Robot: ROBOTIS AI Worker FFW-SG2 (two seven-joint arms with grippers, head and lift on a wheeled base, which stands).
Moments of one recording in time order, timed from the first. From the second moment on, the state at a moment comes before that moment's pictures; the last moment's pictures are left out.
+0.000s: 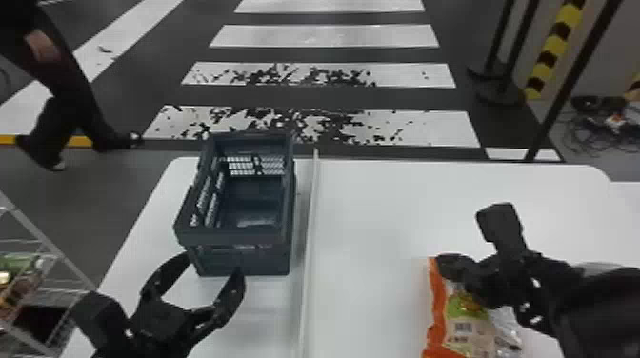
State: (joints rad) left arm 0.57 0.30 0.03 -1.88 0.37 -0.11 -0.23; right arm 0.02 -0.32 0.20 -1.79 -0.04 0.86 0.39
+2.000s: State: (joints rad) left arm 0.55 0.32 0.01 -1.86 0.38 -0.11 -0.24; right arm 0.22 -0.40 0.21 -2.05 0.06 1.02 0.43
